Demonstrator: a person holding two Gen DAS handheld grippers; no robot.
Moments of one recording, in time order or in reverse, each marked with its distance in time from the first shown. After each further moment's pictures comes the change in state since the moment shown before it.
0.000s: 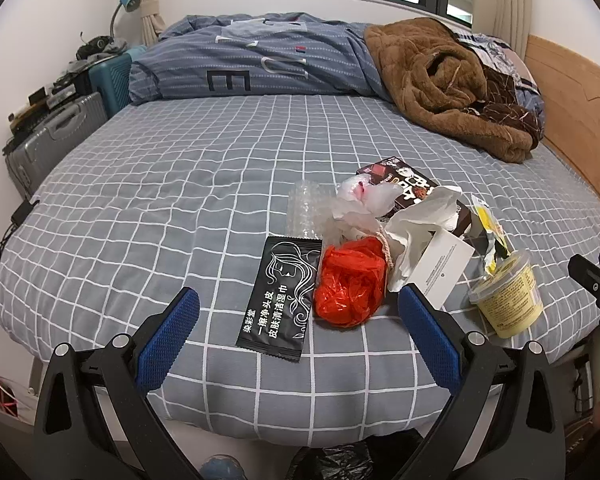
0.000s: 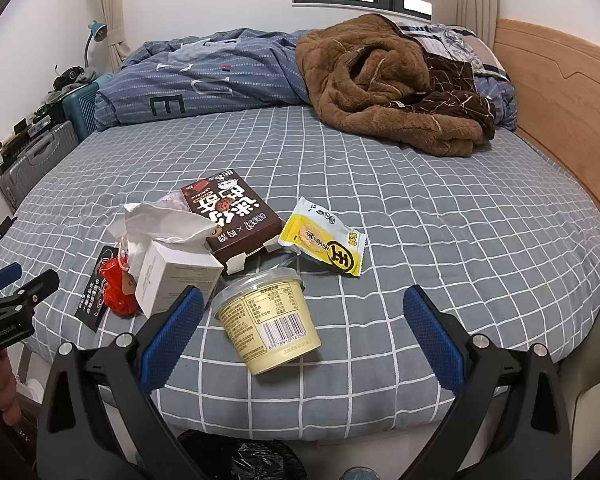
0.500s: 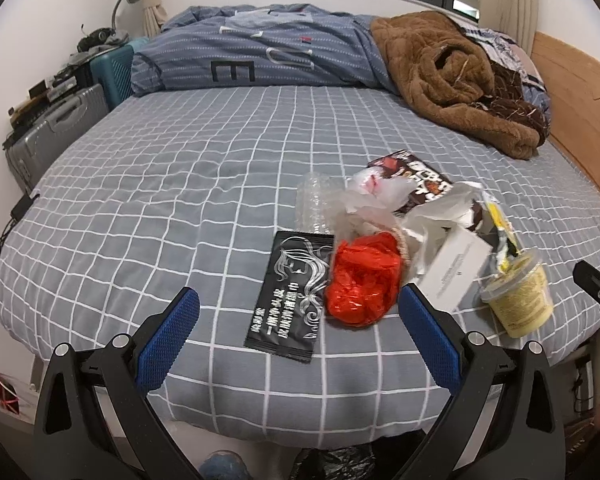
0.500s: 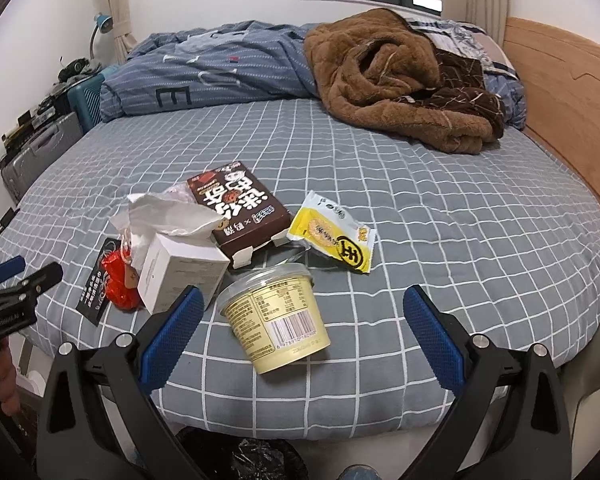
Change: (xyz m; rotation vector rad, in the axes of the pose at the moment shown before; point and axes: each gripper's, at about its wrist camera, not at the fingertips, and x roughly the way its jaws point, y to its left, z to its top) left arm 0.015 0.012 0.003 -0.010 0.038 0.013; right arm 0.011 0.009 -0.001 -0.026 0.030 0.020
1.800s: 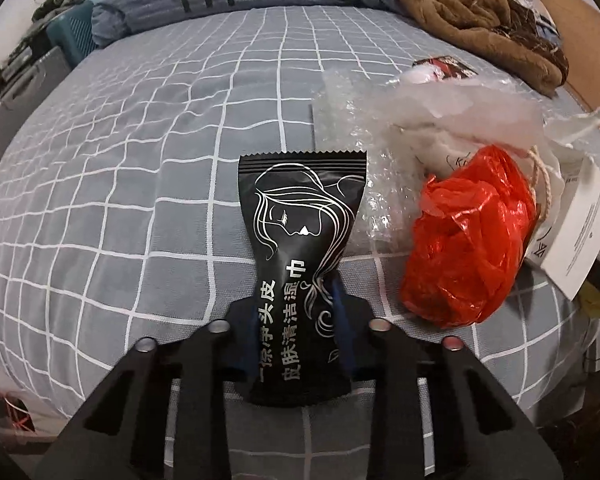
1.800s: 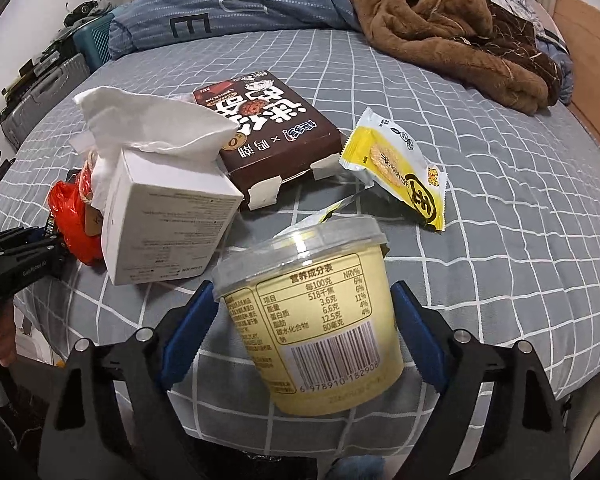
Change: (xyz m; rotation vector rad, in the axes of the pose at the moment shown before) left arm 0.111 0.023 -0.011 0.068 0.243 -0.030; right arm 0.095 0.027 -0.020 -0.064 0.212 0.070
